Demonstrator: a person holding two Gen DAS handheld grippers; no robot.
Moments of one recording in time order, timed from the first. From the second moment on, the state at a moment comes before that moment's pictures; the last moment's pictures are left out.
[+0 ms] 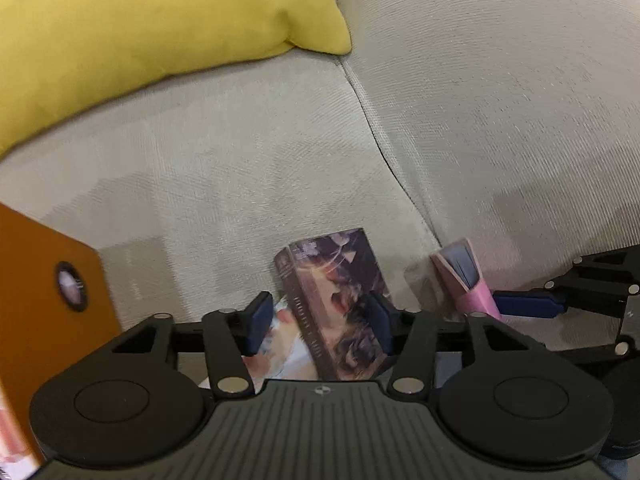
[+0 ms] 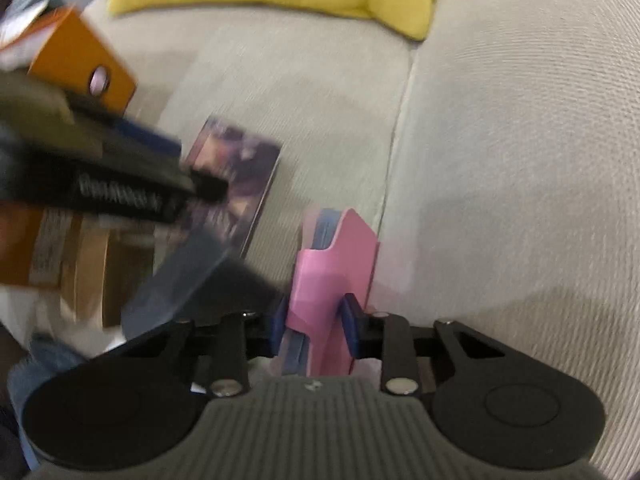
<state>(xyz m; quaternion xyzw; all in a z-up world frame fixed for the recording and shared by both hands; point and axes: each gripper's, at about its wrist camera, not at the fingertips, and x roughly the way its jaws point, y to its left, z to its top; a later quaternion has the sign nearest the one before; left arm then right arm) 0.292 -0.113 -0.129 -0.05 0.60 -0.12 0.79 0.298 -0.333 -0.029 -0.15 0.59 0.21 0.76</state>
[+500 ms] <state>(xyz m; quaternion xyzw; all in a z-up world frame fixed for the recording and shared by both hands) 0.282 -0.131 -0.103 -0.04 0.55 -0.13 0.82 0.309 -0.346 -0.018 -0.07 0.59 0.22 0.78</state>
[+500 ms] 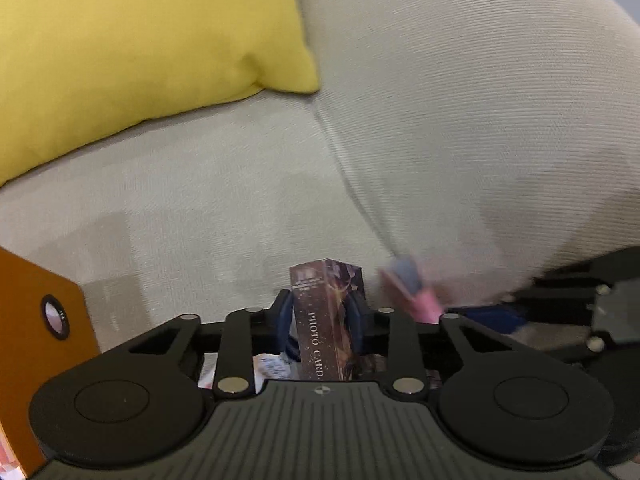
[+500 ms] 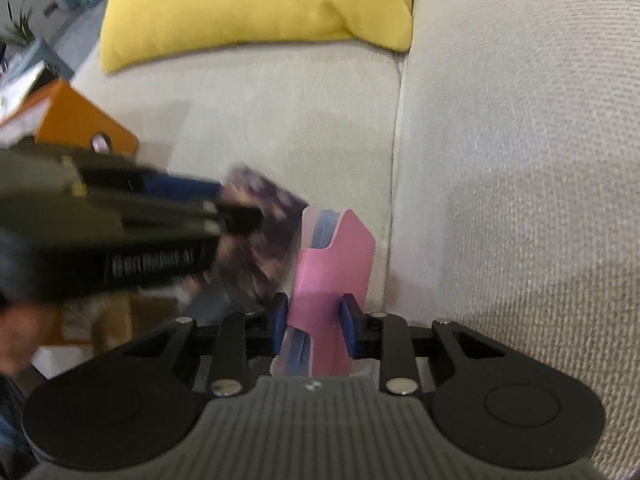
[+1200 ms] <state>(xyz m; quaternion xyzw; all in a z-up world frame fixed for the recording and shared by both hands) 0.283 -0.145 -0.114 -0.07 0.57 -0.16 0.81 0.307 -0.352 -0.021 -0.09 0.59 0.21 0.77</state>
